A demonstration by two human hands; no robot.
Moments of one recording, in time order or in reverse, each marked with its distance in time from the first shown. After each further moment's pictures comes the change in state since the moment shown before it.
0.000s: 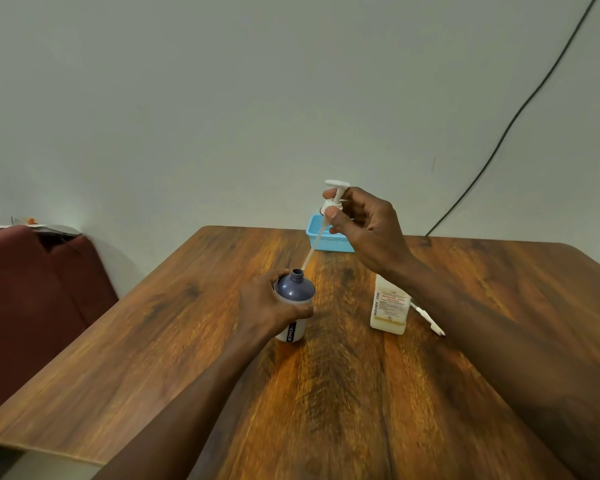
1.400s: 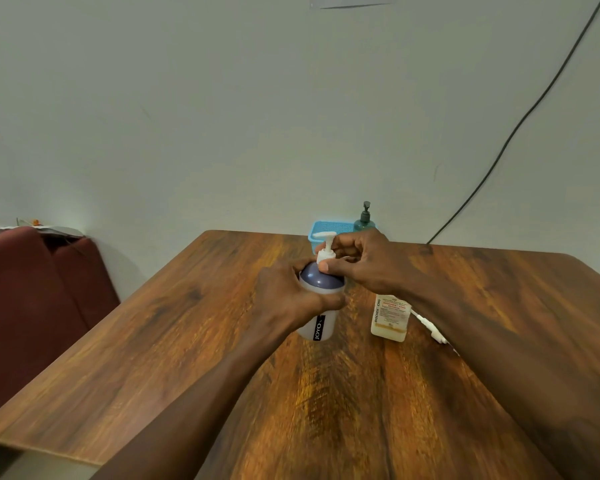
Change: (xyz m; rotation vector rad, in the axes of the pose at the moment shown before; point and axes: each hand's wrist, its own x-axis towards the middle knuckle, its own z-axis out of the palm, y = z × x) left_hand 0.003 0.072 -0.009 -0.017 0.057 0.096; right_hand -0.016 -0.009 -0.011 -0.120 -0.397 0.197
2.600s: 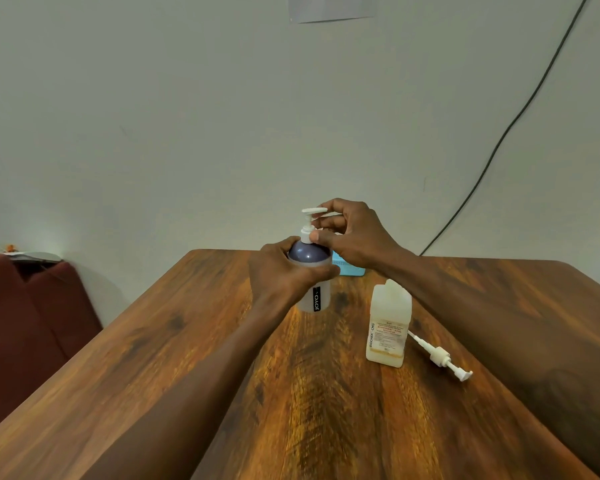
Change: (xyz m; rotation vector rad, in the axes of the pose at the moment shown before) left_hand 0.076 0.000 0.020 -0.114 0.121 -0.012; right_hand 0.066 -0.001 -0.027 -0.062 0.257 0.016
